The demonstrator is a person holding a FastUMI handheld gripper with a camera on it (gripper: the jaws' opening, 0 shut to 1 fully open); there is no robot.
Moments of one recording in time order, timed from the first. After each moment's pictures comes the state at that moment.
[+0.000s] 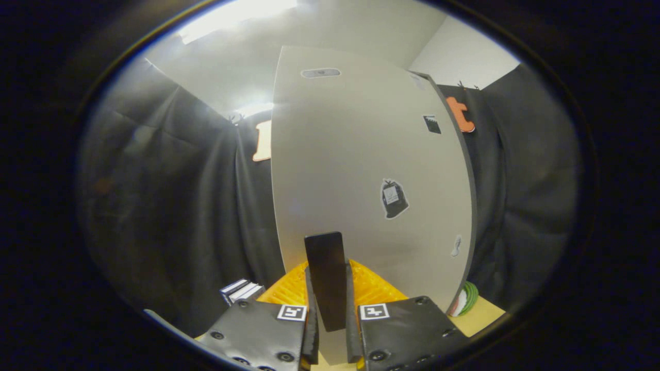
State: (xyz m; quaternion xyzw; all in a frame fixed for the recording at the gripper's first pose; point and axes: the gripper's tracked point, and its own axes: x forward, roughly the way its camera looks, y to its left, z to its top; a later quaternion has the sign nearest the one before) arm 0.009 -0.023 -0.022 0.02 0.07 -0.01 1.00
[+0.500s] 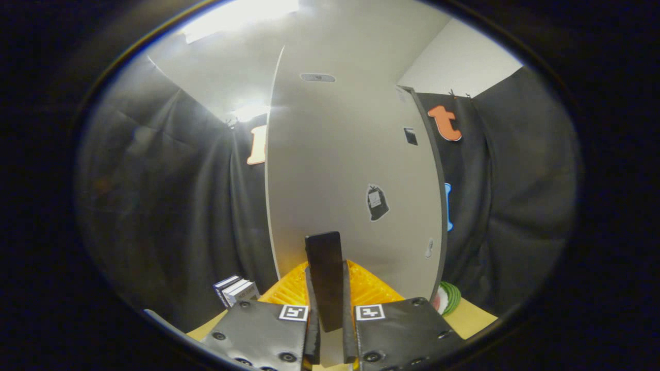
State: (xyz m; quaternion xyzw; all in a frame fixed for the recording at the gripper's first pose) arm -0.034 -0.049 -0.009 0.01 0.06 -0.04 1.00
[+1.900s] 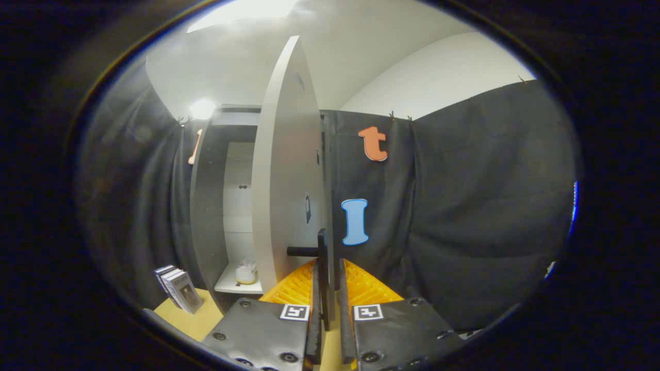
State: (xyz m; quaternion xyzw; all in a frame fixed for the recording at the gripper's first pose) arm -0.131 -0.192 0.018 -0.05 0.03 -0.21 0.98
